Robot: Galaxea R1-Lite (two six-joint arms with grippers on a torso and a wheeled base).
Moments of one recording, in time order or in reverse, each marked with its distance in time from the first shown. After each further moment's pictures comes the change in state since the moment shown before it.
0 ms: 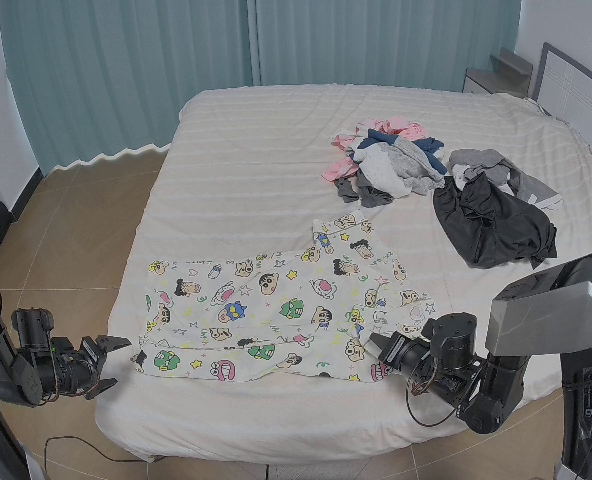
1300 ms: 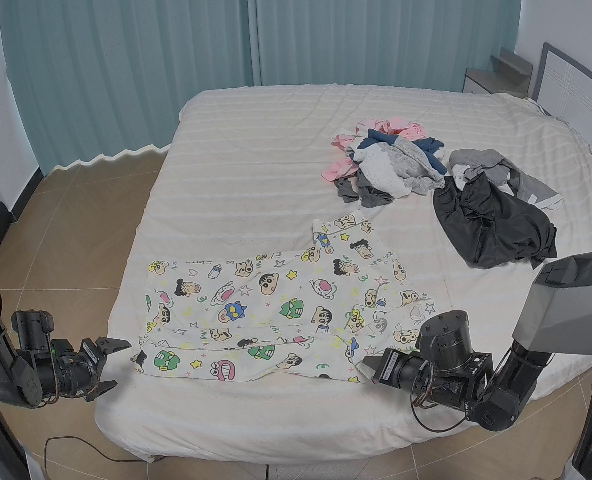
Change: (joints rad) left arm 0.001 0.000 0.011 -0.001 0.000 0.001; right arm 0.075 -0.184 -0.011 0.428 0.009 0.009
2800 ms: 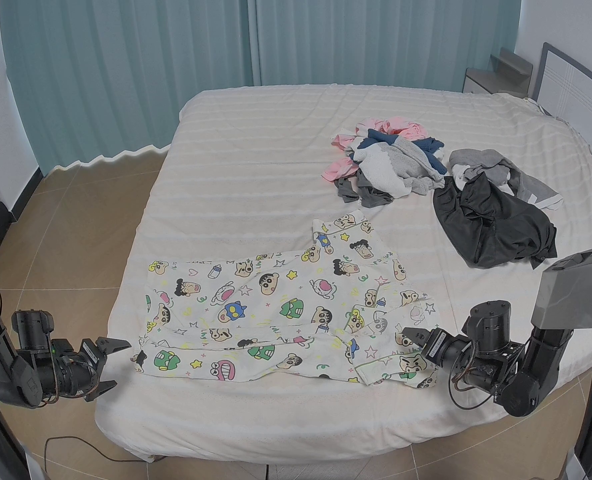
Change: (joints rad) left arm 0.000 0.000 0.000 0.000 0.007 0.002; right arm -0.232 0.035 0.115 -0.202 -0.003 -0.023
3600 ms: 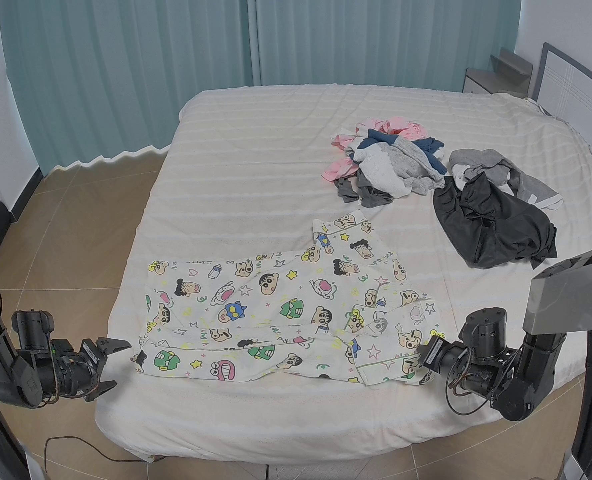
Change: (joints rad) left arm -0.001 0.000 0.000 0.001 0.001 0.001; right arm 0.004 0.051 0.010 -0.042 -0.002 -0.022
